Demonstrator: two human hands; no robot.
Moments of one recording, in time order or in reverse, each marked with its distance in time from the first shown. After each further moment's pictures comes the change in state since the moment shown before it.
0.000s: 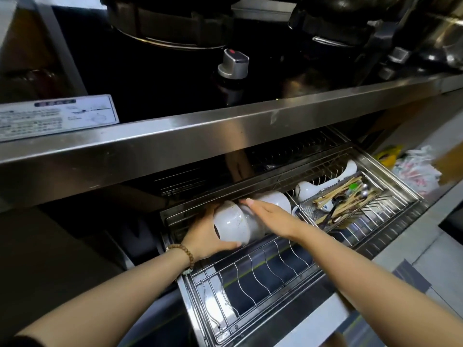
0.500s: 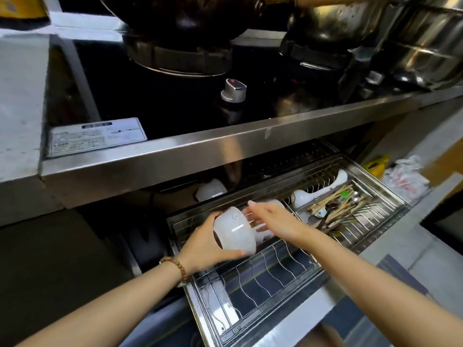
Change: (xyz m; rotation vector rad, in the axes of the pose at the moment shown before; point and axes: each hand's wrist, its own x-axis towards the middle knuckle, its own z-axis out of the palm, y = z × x) left_hand -0.042 0.027 -0.025 -0.169 -0.020 0.071; right_hand -0.047 -0.054 -0.004 0.167 0.058 0.000
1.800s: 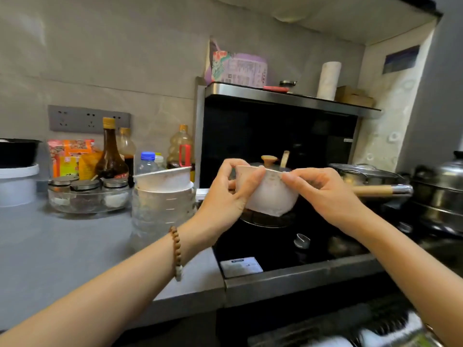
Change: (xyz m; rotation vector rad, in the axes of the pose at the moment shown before) left_hand -0.157 0.282 -0.248 -0.292 0.393 0.655; right_hand -0.169 -0.330 -0.002 -0.129 0.246 -1.060
